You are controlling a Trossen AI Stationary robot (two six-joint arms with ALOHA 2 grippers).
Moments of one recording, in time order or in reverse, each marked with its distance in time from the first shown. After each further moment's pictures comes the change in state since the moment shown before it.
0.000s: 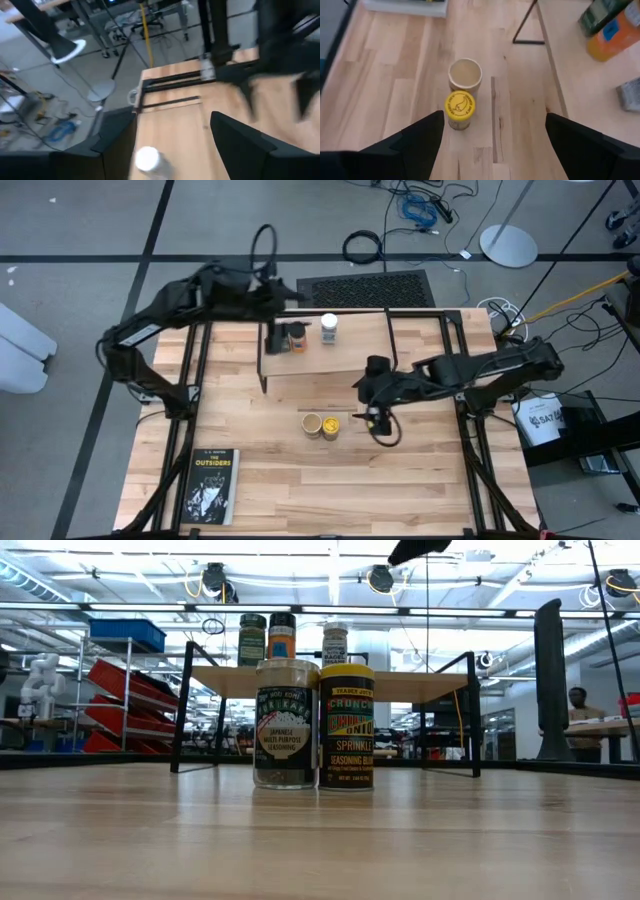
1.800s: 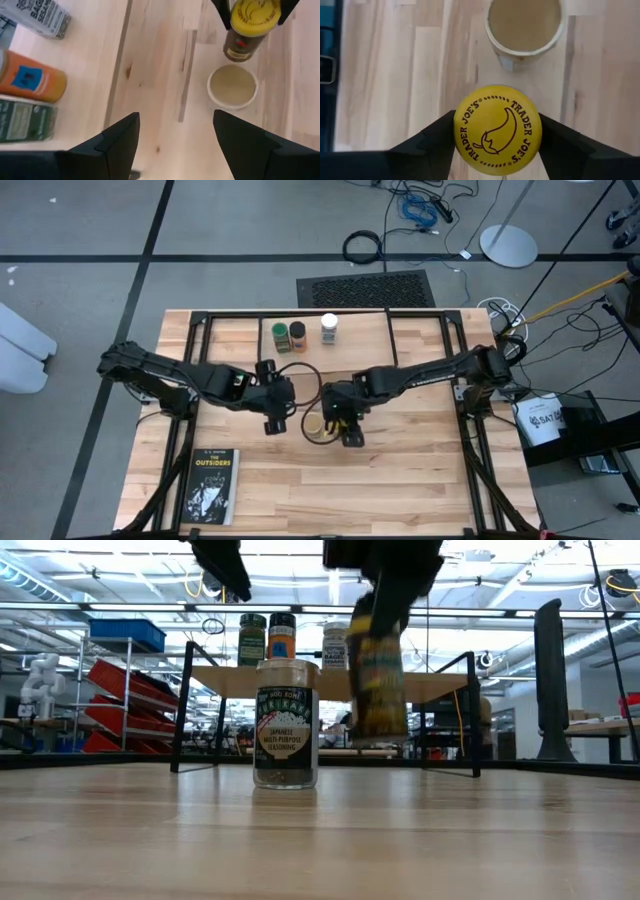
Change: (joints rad) left arm -0.467 -0.057 -0.655 -0.052 -0.400 -0.607; right arm -0.104 0.410 0.135 -0.070 -0.390 0.006
